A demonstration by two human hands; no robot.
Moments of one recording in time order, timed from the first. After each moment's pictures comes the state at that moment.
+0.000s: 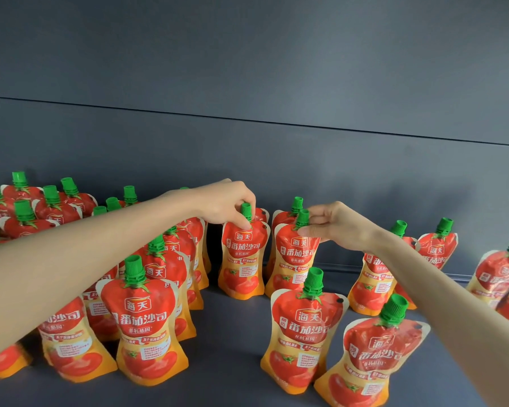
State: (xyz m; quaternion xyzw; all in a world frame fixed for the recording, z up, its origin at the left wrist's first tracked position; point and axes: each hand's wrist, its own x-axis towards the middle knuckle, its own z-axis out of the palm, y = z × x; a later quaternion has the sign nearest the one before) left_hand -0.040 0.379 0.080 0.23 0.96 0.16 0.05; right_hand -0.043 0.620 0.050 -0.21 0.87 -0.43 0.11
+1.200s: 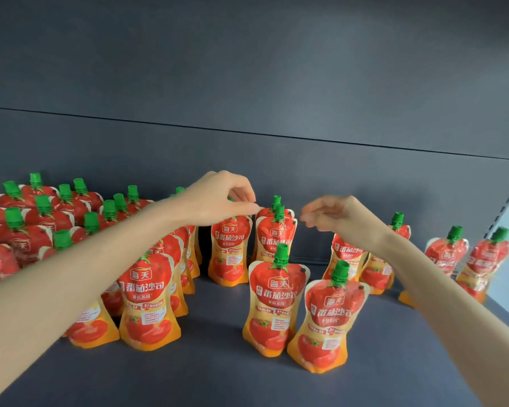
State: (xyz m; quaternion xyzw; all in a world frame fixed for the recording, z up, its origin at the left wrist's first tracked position) left_hand 0.044 0.398 0.100 0.23 0.92 0.29 -0.11; right_hand 0.037 0.649 0.078 -0.20 0.88 -0.42 -0.04
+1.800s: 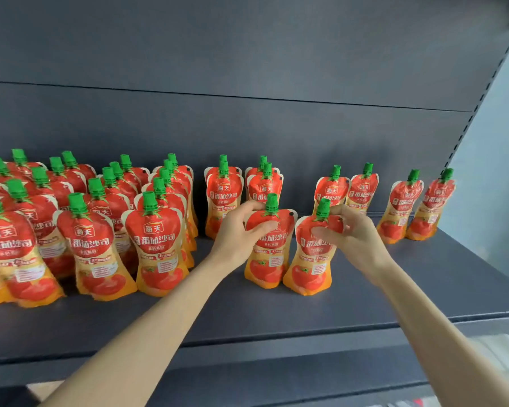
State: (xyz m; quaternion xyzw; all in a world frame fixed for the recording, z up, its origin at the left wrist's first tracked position) left_hand 0.113 0.446 -0.013 0.20 0.76 0.61 -0.09; right_hand 0.144 0.653 0.001 -0.05 0.83 -0.54 -0.14
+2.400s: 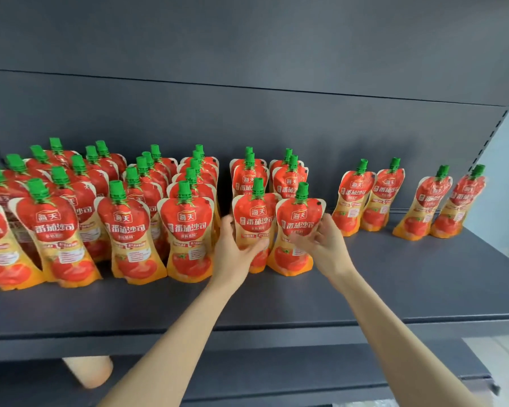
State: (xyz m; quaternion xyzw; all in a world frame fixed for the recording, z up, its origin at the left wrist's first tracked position) left_hand 0.121 0.399 -0.078 0.05 0.75 0.65 -0.13; right_hand 0.127 0.576 -0.051 -0.04 0.76 -0.63 -0.13
